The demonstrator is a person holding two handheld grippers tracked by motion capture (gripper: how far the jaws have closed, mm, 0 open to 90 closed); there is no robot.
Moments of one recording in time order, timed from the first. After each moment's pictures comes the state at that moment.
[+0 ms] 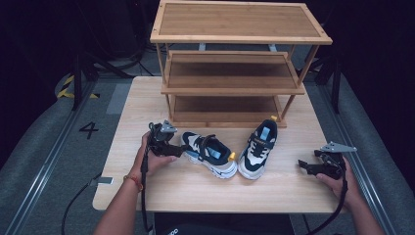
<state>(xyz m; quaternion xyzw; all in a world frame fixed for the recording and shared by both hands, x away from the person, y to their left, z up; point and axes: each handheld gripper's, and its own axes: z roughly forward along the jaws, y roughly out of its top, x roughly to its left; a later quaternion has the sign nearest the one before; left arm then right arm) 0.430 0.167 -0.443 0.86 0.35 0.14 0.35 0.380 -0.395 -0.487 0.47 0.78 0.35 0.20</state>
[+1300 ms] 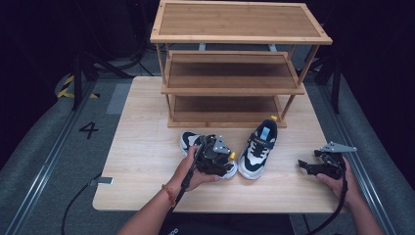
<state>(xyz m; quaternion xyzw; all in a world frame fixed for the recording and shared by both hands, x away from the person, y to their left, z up) 0.375 0.028 -0.423 0.92 0.20 0.07 0.33 0.380 -0.395 -0.488 0.47 0.78 0.35 0.21</state>
